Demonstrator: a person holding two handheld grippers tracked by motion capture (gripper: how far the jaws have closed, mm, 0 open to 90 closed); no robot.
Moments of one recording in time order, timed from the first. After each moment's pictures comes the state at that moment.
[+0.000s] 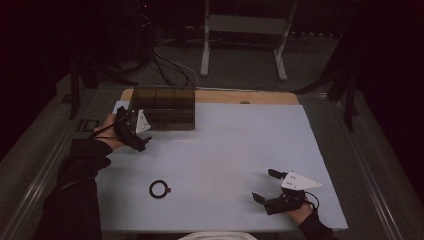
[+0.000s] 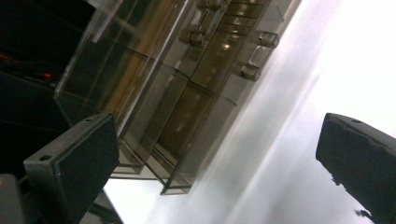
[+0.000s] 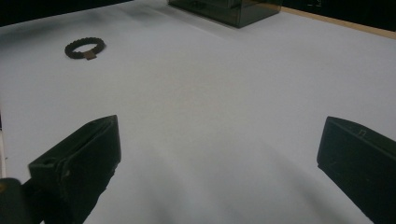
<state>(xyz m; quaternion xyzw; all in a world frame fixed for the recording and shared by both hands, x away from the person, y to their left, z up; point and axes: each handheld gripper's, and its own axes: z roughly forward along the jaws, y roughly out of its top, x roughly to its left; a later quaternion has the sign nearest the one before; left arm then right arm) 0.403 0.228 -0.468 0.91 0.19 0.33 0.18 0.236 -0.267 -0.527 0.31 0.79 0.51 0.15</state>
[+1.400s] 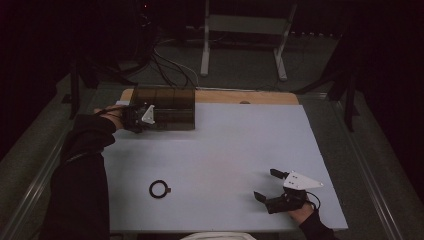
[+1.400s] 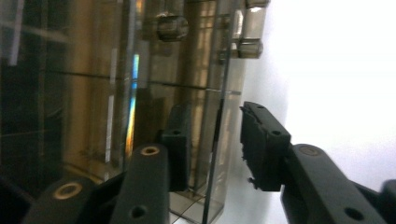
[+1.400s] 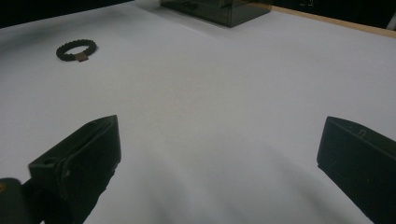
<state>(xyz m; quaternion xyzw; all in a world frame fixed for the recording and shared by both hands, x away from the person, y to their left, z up) 0.462 0.223 -0.469 0.97 0.02 0.22 0.09 0.236 -0.271 -0.529 0.32 0.78 0.51 0.15</state>
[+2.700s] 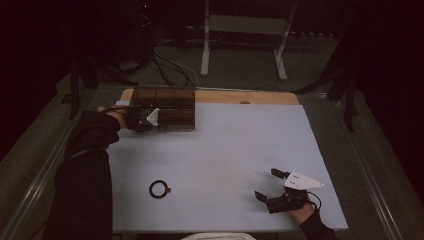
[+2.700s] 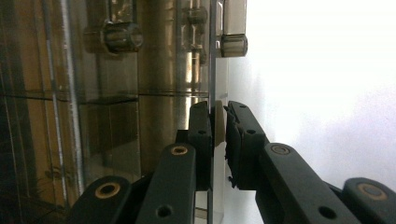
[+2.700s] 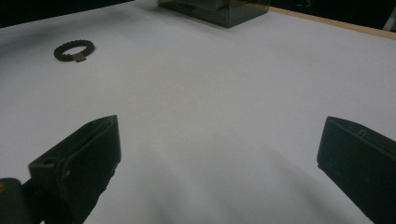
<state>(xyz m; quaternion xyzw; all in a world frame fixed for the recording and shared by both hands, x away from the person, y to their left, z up) 0.470 0.211 -0.474 0.99 -0.01 0.16 0.05 0.236 -0.273 -0.529 0.32 0.78 0.51 0.15</state>
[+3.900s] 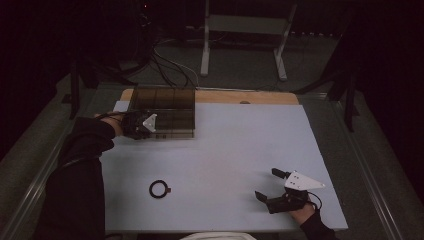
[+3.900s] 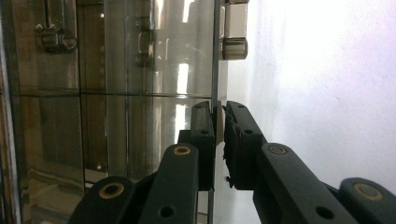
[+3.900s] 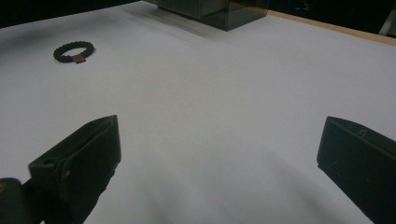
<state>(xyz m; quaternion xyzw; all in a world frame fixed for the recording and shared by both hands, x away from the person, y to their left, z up) 0.441 0.214 -0.465 0.99 0.00 0.13 0.07 0.235 -0.273 -0.526 0.32 0.78 0.51 0.16</state>
